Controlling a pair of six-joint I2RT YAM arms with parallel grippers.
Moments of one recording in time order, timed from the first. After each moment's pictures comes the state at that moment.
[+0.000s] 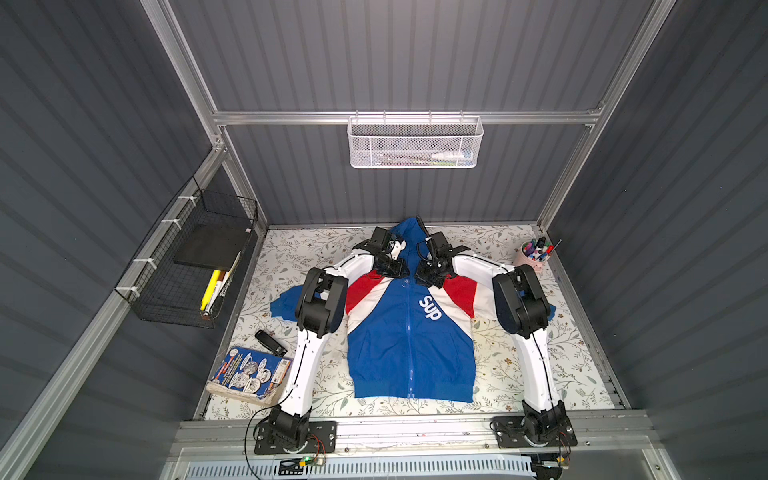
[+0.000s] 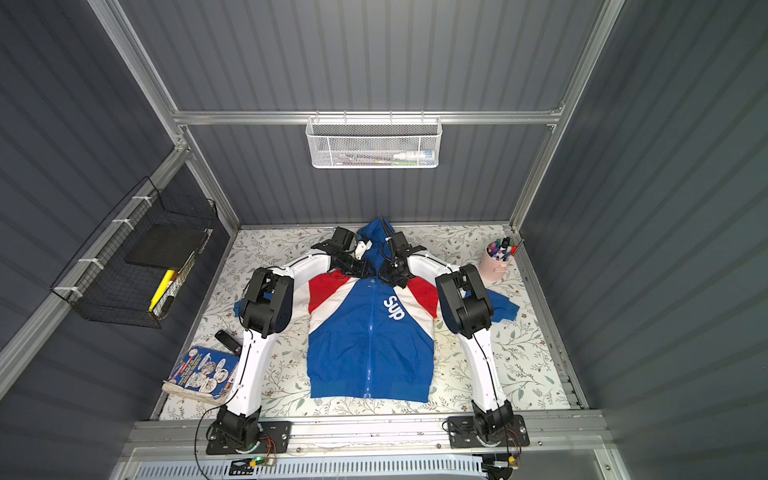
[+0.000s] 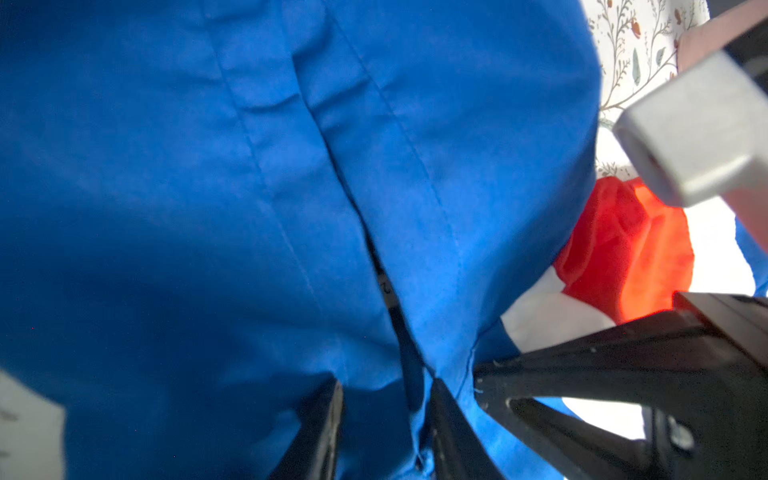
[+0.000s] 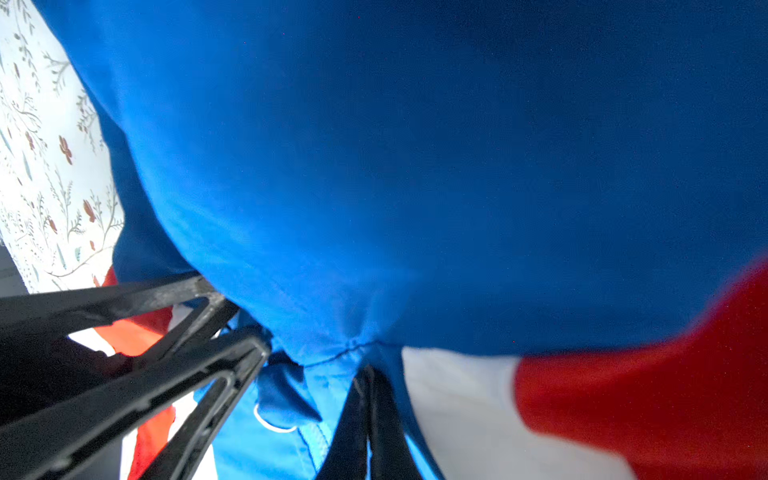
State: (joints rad) left arm -0.45 2.40 1.92 -0.52 0.46 -0.12; right arm 0.45 2.28 1.72 -0.55 -0.28 0.81
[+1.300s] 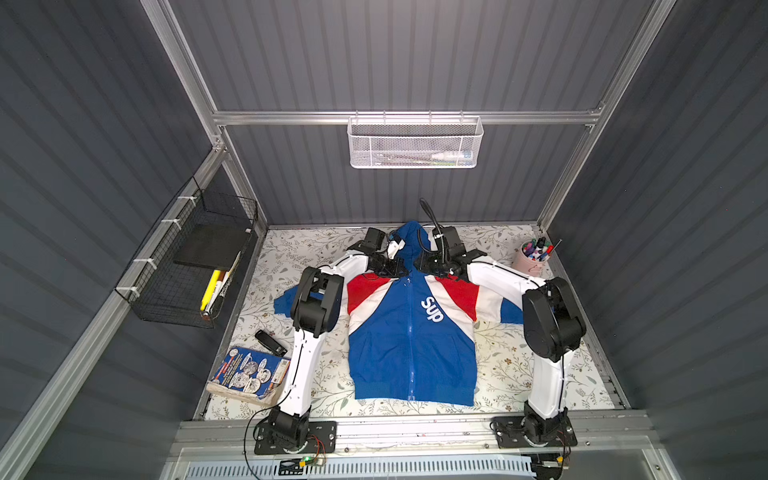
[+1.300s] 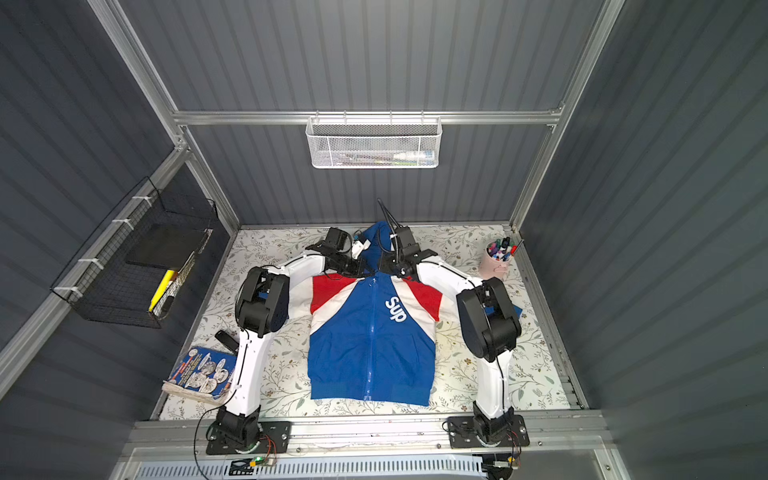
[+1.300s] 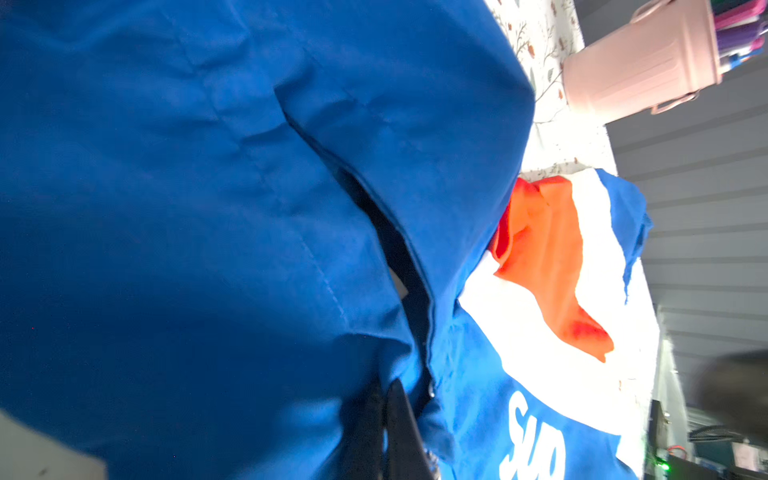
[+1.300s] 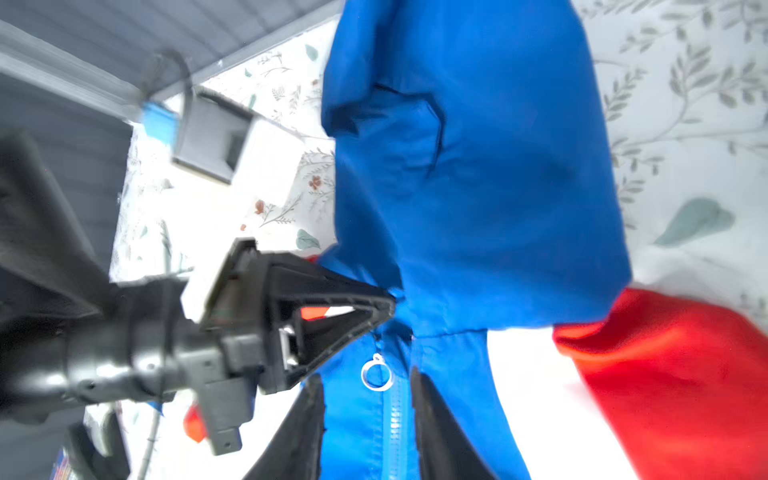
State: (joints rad) left arm -0.40 2.38 1.86 -0.44 0.70 -0.16; right arm 0.49 1.95 1.42 -0.24 -0.15 0.59
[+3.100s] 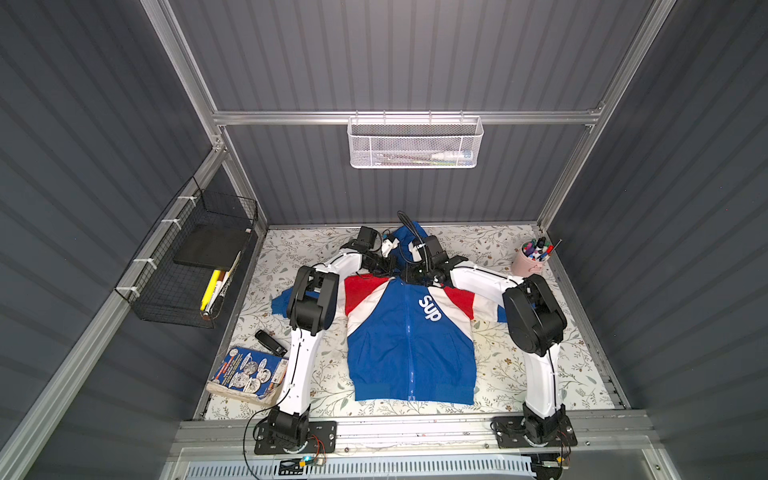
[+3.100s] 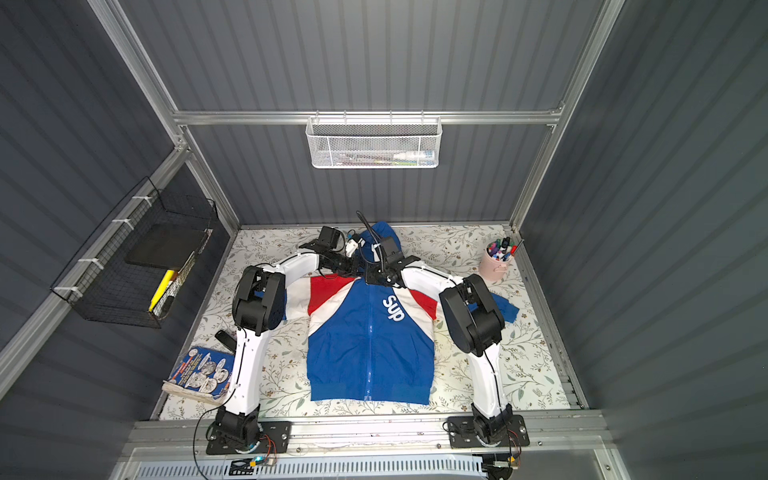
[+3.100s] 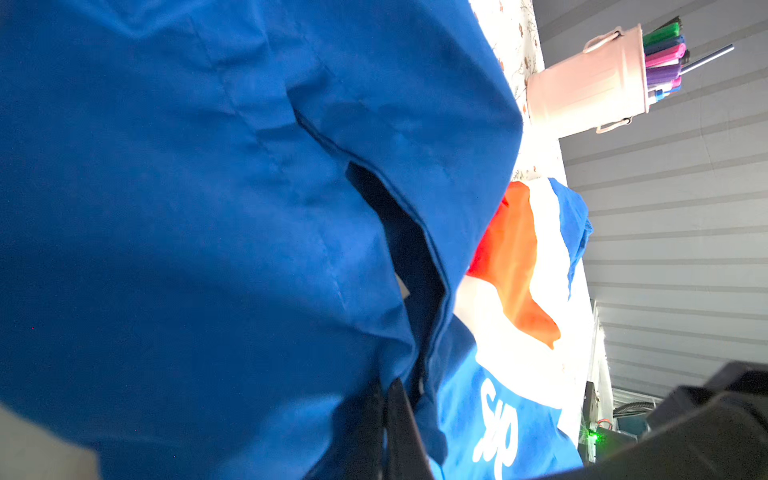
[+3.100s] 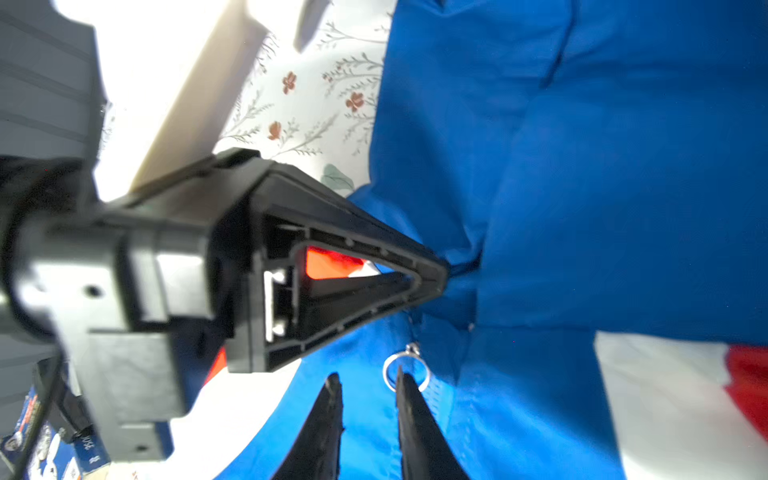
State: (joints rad) left arm -0.36 2.38 1.86 -0.46 0.81 -0.20; right arm 0.57 2.07 1.51 -0.27 -0.21 0.53
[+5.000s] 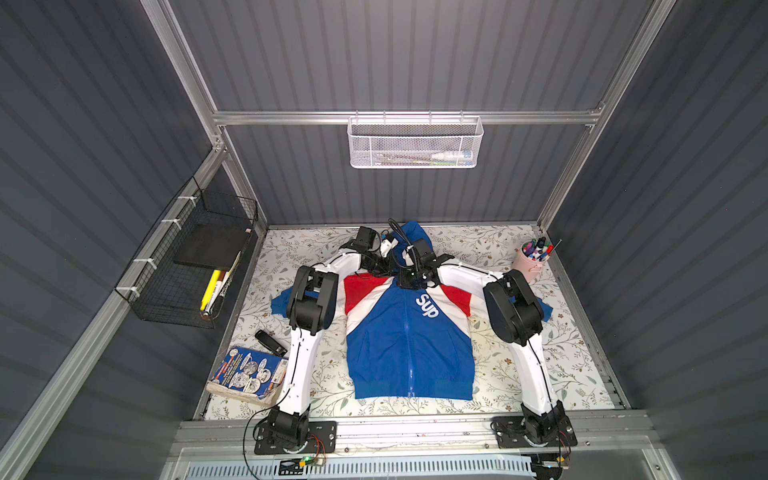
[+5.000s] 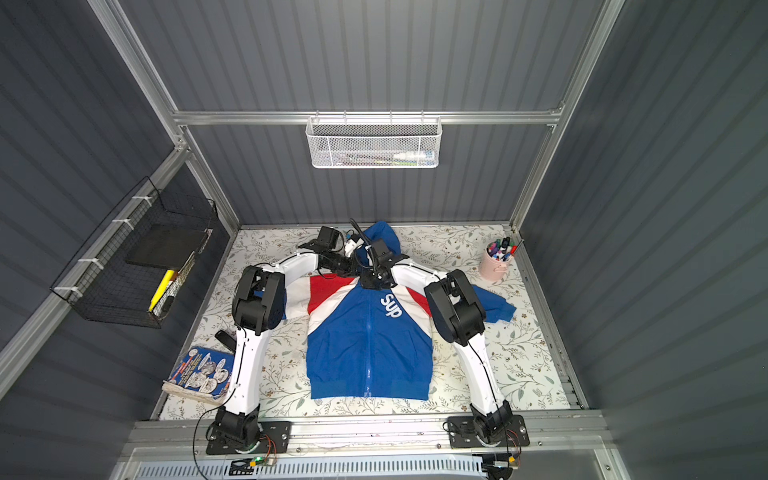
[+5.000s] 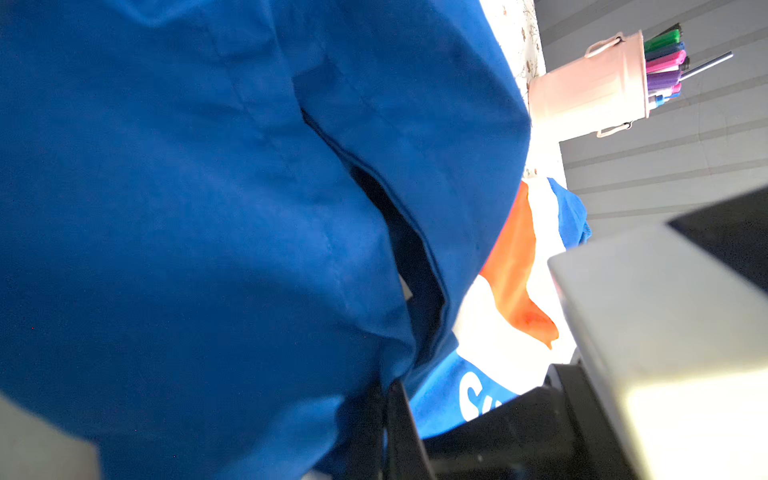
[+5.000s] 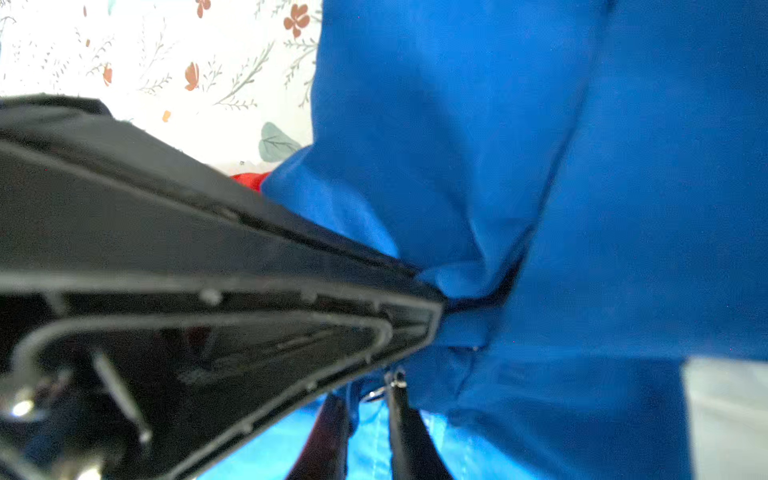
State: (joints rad) left arm -0.36 2.39 1.86 -0.46 0.82 -0.21; right arm 0.58 2.25 1.69 -0.41 -0.21 0.55
